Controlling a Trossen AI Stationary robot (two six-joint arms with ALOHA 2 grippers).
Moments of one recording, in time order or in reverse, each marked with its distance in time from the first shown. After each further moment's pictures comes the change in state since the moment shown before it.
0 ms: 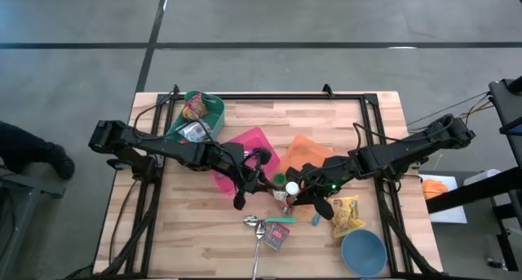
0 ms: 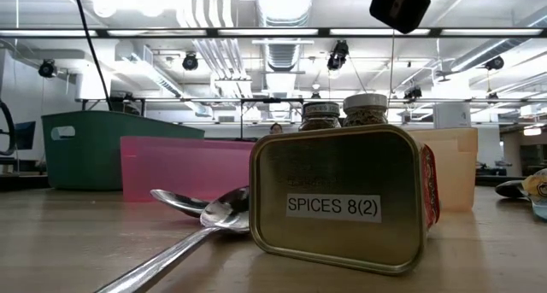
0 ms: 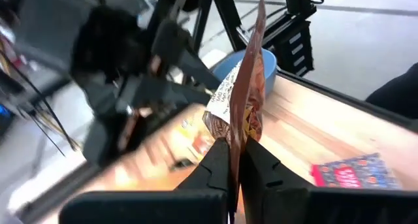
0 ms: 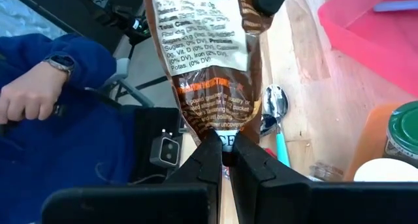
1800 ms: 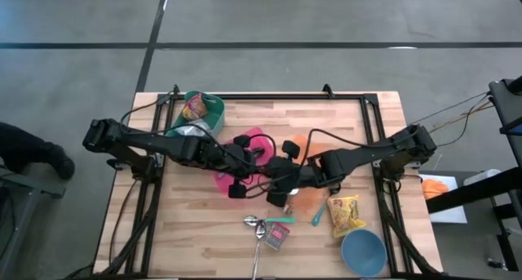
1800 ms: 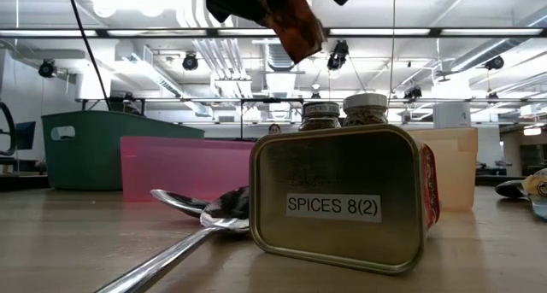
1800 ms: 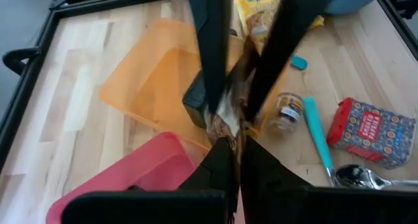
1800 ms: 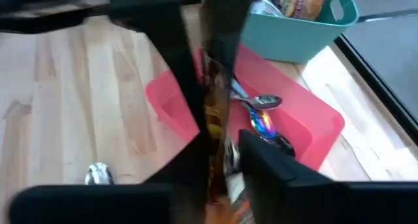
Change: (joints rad) left arm -0.021 -0.066 0.148 -0.596 -0.403 -0.490; right arm -0.007 0.438 0.605 -0.459 0.656 -0.242
